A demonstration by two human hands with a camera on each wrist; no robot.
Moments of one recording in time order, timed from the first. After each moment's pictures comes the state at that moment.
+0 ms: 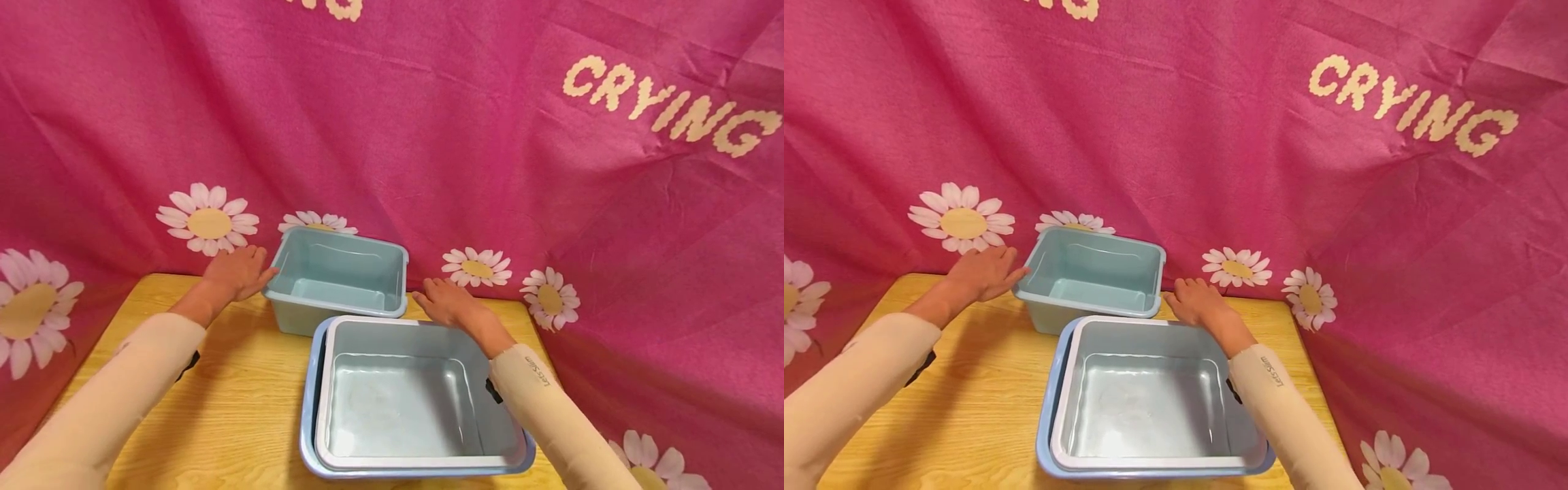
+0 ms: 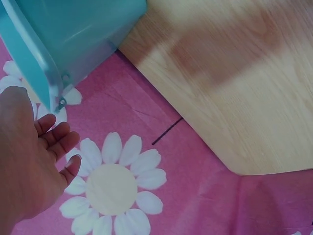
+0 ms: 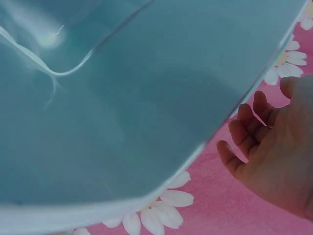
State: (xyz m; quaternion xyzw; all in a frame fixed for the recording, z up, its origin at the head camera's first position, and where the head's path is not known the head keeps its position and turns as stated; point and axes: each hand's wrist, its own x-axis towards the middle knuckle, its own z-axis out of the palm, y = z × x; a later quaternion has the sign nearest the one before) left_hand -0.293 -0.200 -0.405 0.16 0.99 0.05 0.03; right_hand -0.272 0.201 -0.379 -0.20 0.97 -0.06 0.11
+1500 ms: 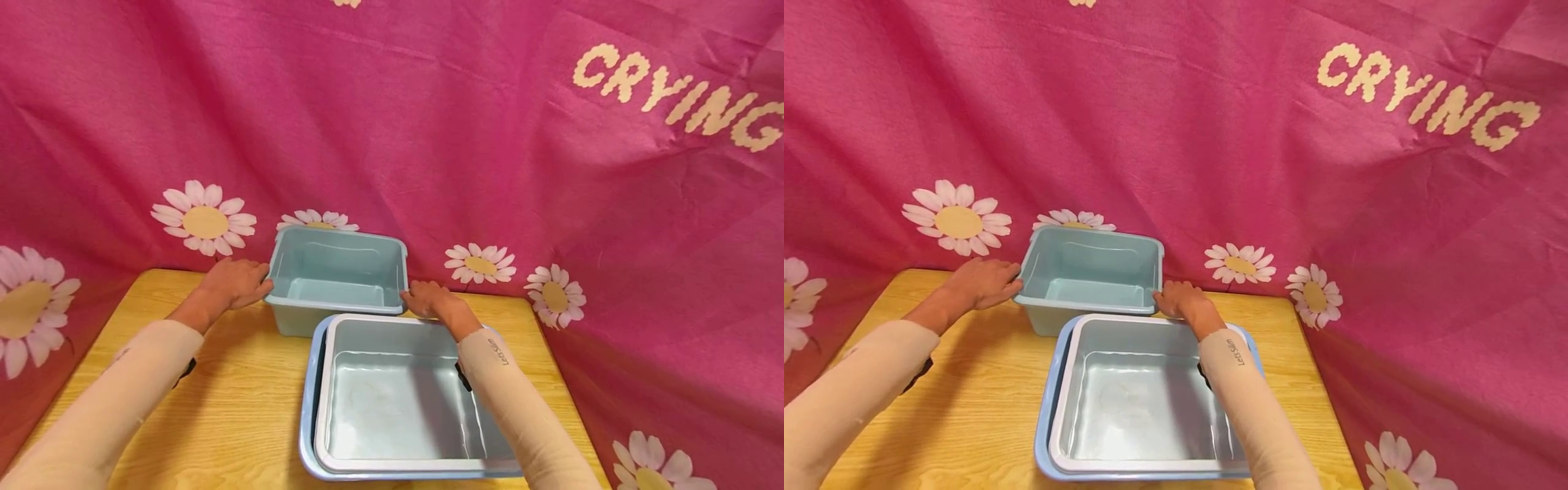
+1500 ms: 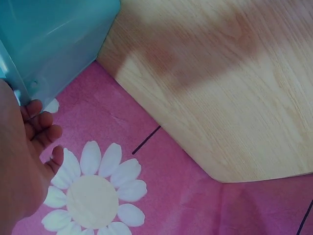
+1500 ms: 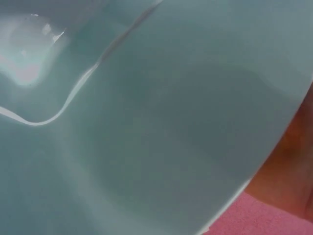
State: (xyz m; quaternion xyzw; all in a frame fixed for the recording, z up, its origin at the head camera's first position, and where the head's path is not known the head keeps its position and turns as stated) left_hand -0.297 -0.208 -0.433 0.23 0.97 0.05 0.03; right_hand -0.302 0.176 -0.405 -0.11 0.96 -0.06 0.24
